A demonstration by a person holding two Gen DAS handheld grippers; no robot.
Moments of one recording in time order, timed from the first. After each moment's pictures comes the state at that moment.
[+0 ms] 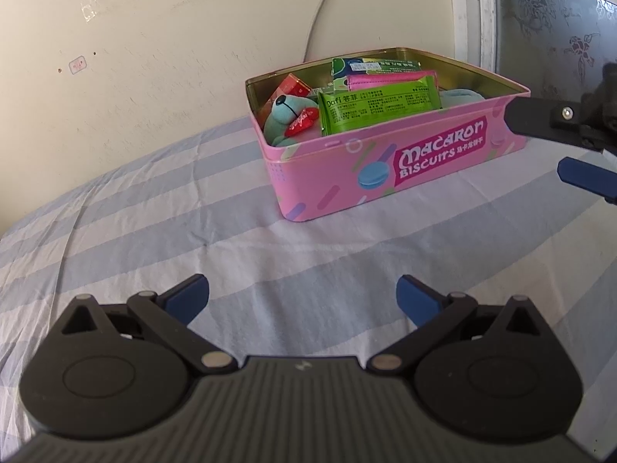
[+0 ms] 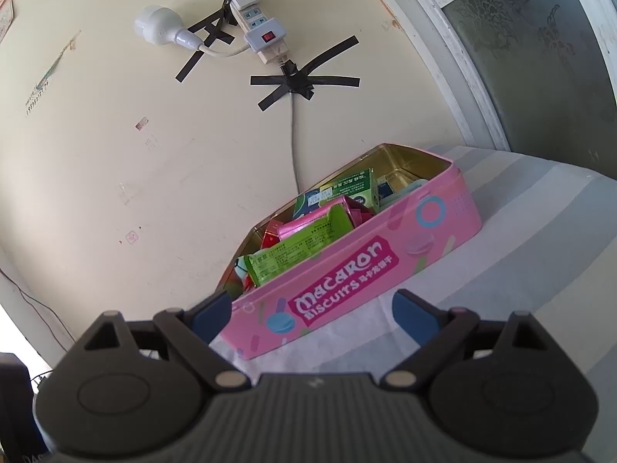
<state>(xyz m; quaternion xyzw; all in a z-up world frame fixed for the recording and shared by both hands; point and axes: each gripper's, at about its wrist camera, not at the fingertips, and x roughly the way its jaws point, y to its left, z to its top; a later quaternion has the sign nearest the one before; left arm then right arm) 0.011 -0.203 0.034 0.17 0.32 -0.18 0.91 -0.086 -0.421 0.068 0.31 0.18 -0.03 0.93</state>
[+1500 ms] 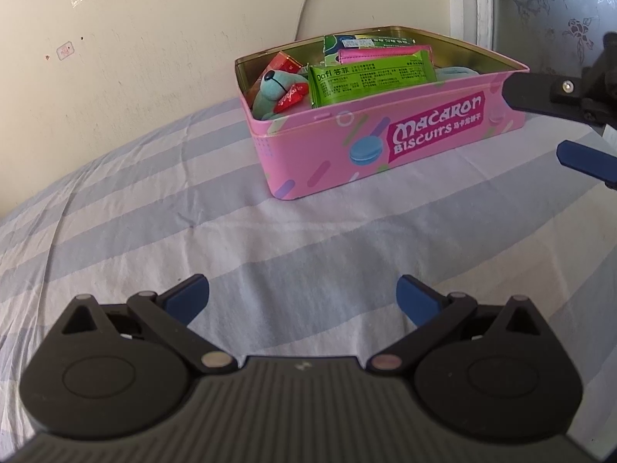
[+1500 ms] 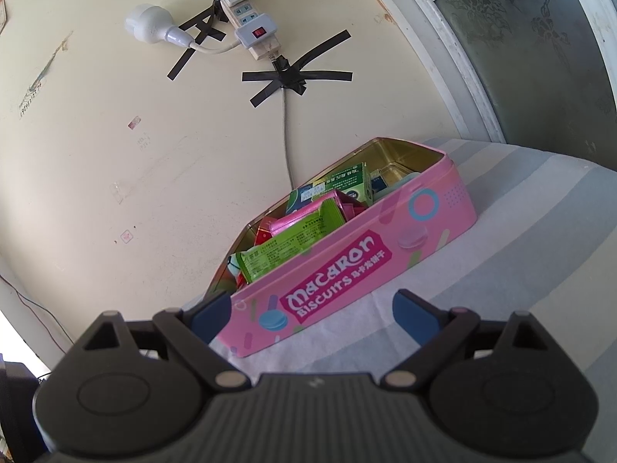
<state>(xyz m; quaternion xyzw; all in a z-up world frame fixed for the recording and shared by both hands) 0.016 -0.206 0.022 0.18 0.35 -0.19 0.90 -0.085 -0.421 0.059 0.31 0.18 -0.04 0.93</state>
